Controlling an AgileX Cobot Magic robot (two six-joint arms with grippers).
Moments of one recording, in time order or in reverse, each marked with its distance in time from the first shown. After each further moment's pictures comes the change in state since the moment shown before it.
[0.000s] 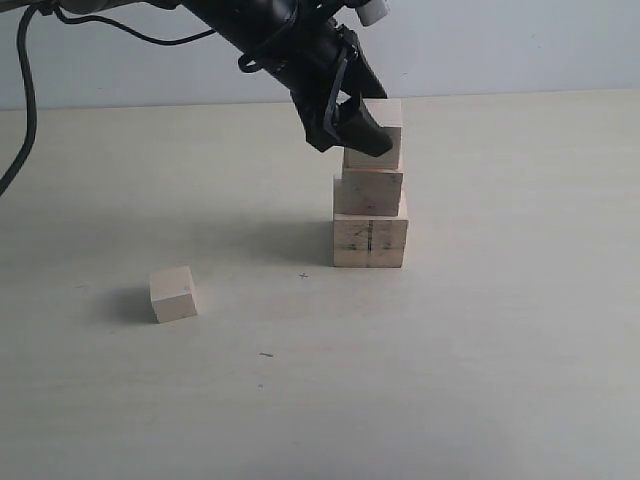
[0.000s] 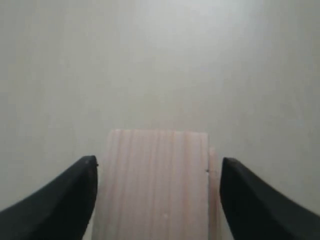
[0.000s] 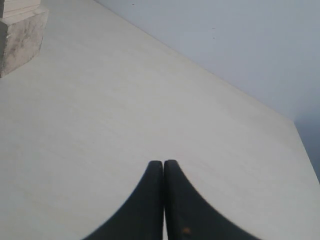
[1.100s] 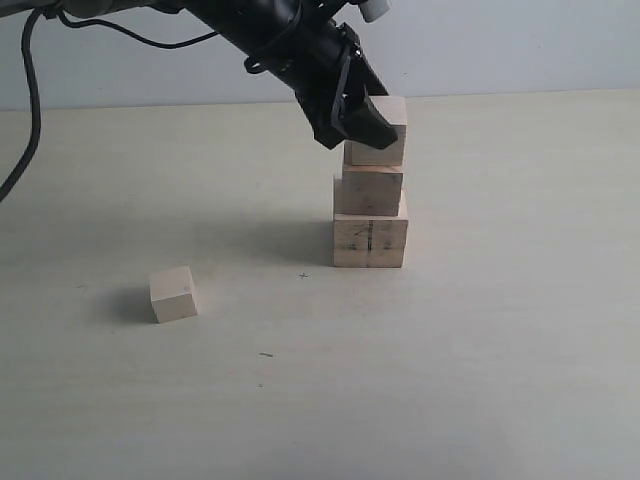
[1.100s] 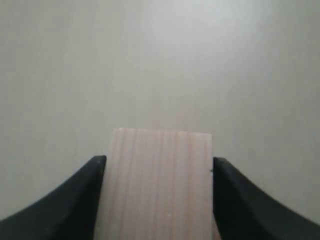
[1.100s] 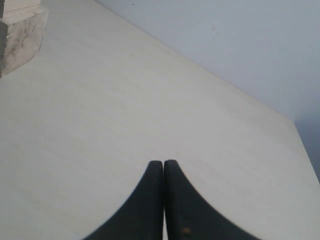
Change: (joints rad) left arm 0.000 0.008 0.000 -0.027 -0.024 -0.028; right arm 0.000 0.000 0.000 0.000 0.000 0.000
